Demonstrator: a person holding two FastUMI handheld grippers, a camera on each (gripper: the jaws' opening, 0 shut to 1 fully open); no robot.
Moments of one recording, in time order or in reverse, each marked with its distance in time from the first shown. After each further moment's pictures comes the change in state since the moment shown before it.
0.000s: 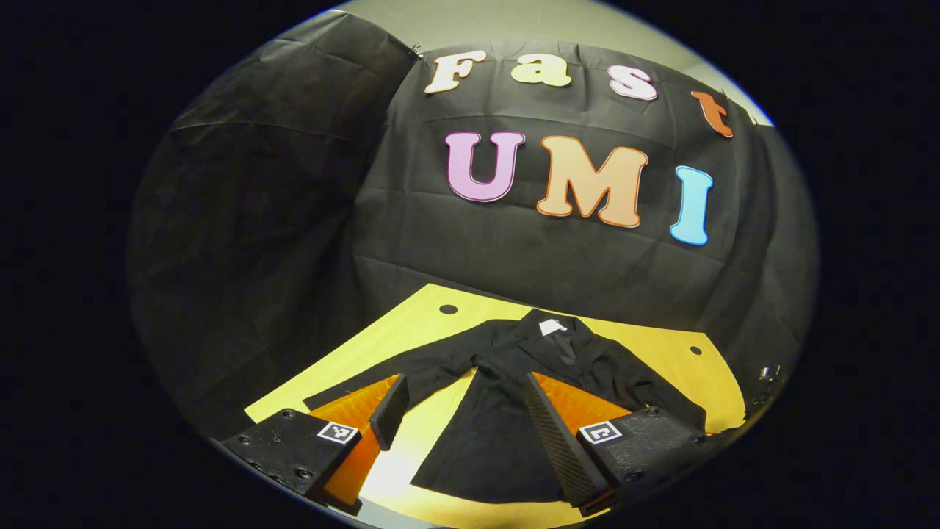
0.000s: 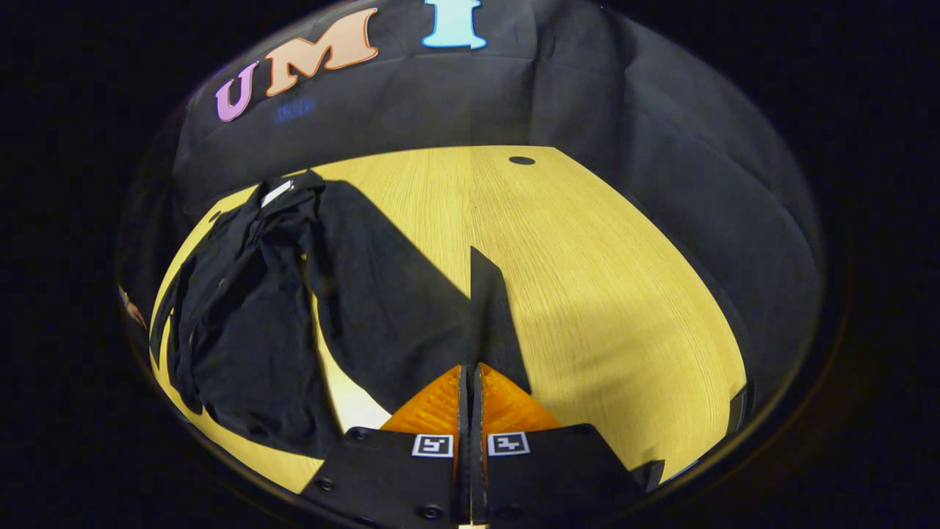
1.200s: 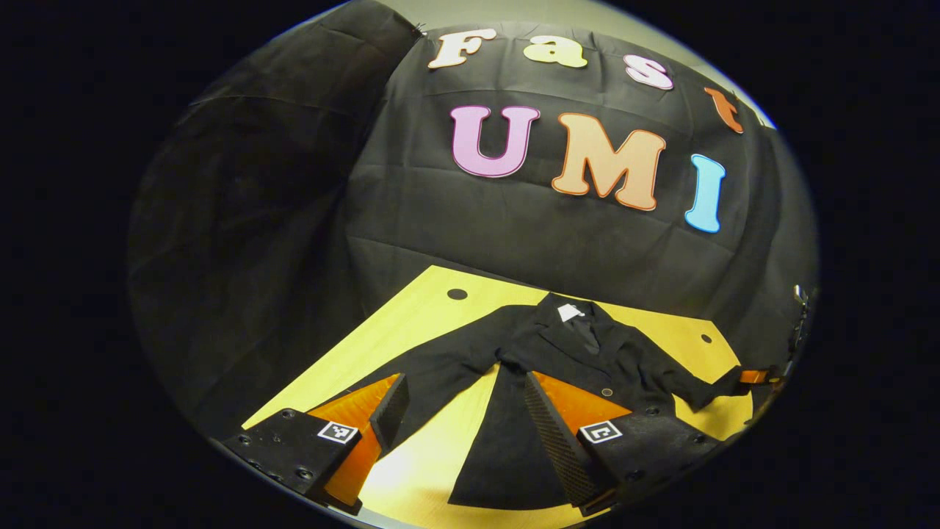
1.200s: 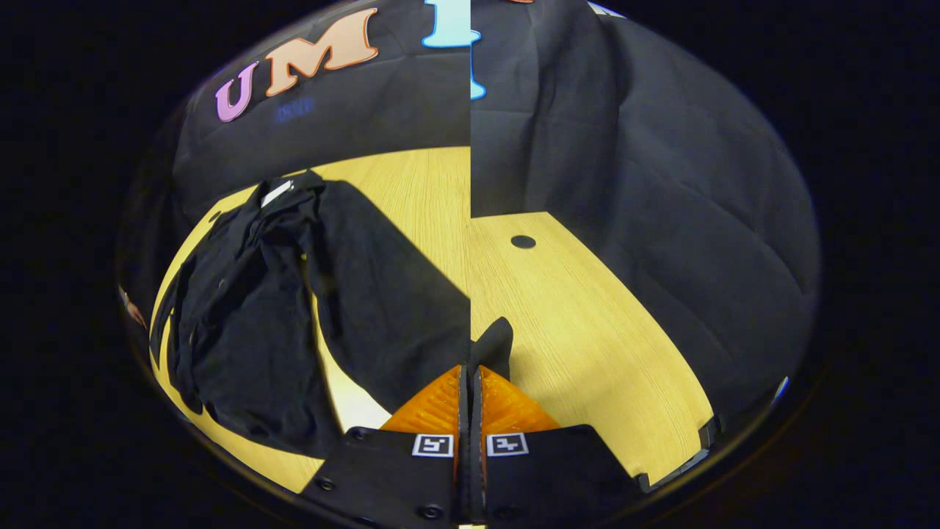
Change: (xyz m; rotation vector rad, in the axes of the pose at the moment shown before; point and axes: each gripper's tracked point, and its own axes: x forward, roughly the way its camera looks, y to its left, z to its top) left arm 0.061 0.054 -0.014 -0.007 0.083 -0.058; right arm -0.057 0.067 0.149 0.079 -0.157 -0.076
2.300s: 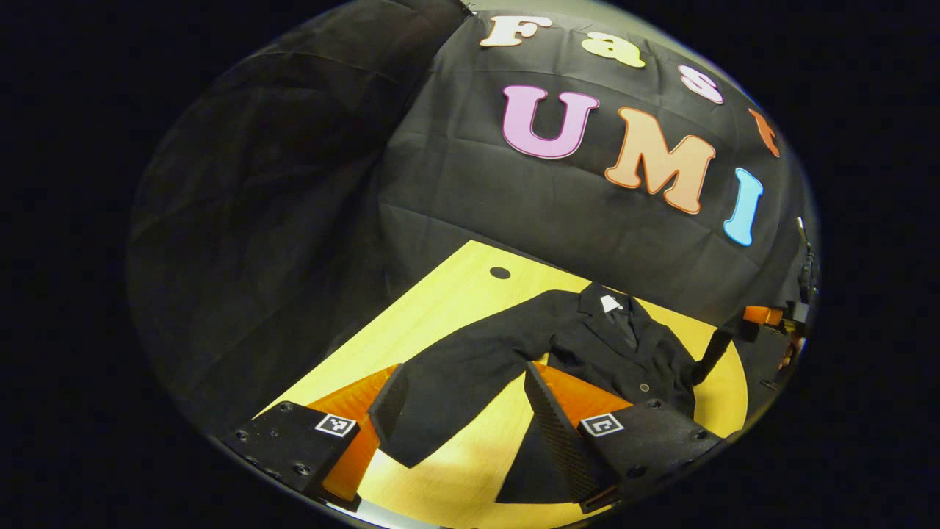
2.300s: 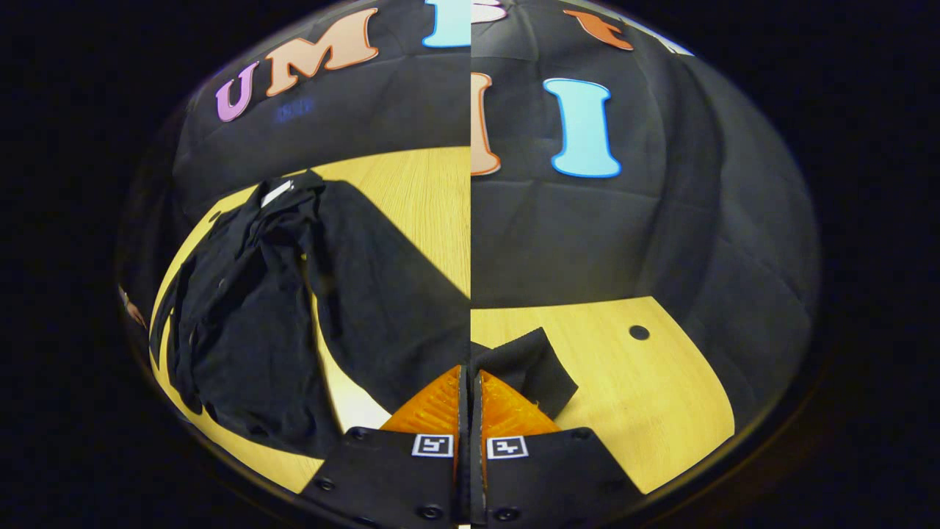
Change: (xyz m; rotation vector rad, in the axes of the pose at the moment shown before) left arm 0.015 0.087 -0.025 -0.114 0.095 0.077; right arm -0.016 0.215 0.117 -0.142 -0.214 0.246
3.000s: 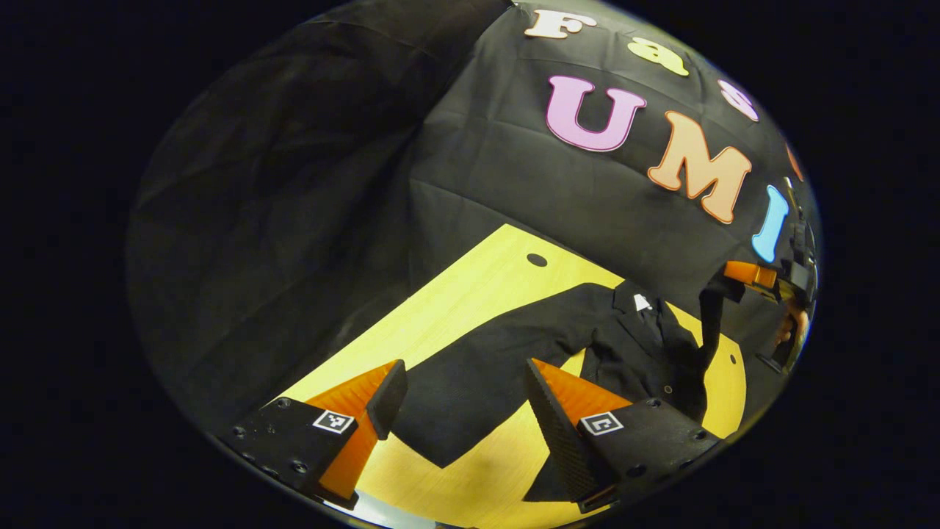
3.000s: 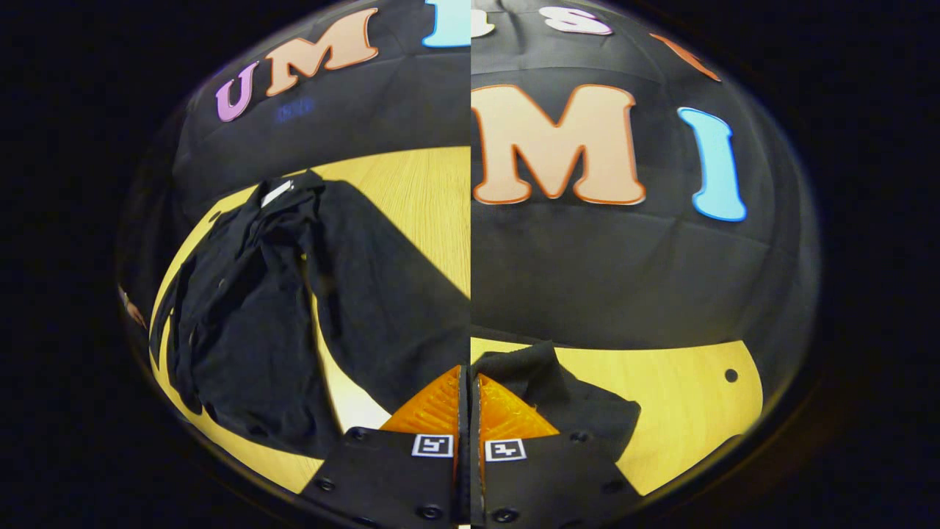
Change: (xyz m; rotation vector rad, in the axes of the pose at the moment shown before) left arm 0.014 0.051 -0.027 -0.087 0.075 0.065; right arm 0.043 0.179 0.031 -0.151 -0.054 0.257
